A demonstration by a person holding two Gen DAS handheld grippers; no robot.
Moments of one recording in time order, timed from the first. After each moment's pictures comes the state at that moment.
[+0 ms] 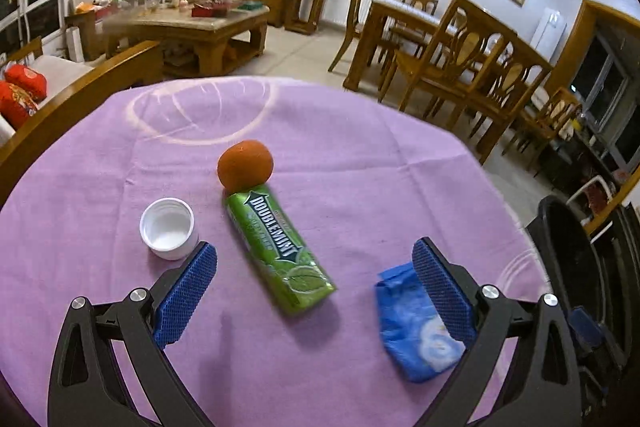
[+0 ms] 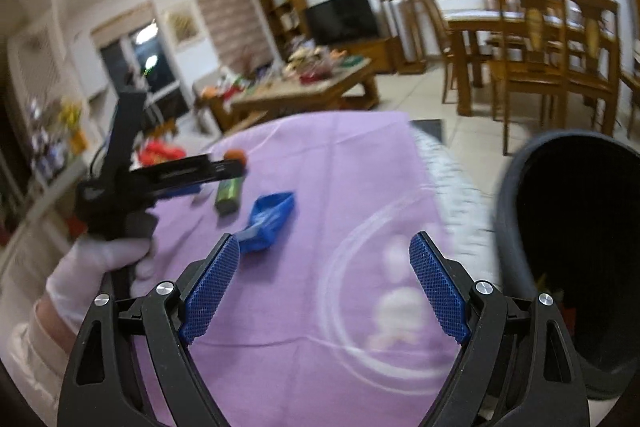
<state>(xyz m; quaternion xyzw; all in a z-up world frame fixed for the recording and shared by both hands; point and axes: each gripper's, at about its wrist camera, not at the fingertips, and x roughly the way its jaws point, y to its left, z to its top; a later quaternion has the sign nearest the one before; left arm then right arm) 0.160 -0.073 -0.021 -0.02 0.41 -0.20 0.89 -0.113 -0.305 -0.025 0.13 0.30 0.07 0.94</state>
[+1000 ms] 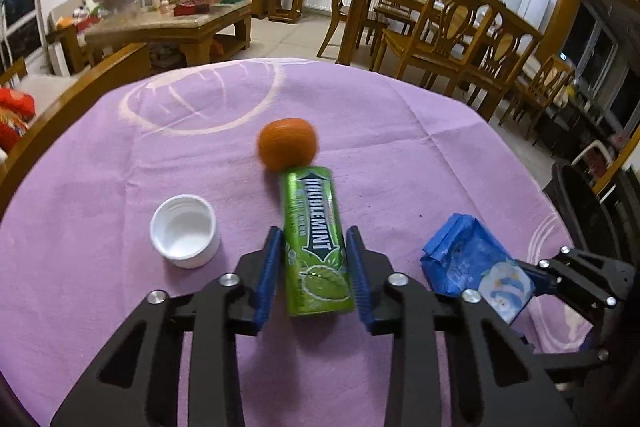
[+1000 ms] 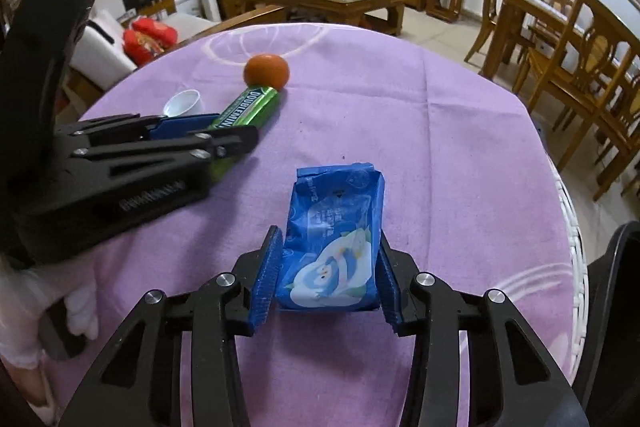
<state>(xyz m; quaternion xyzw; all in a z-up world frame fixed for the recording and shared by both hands) 0.162 -0.041 -0.043 0.01 0.42 -0.23 0.88 0.026 -0.204 -0.064 -0.02 0.45 0.08 0.89</state>
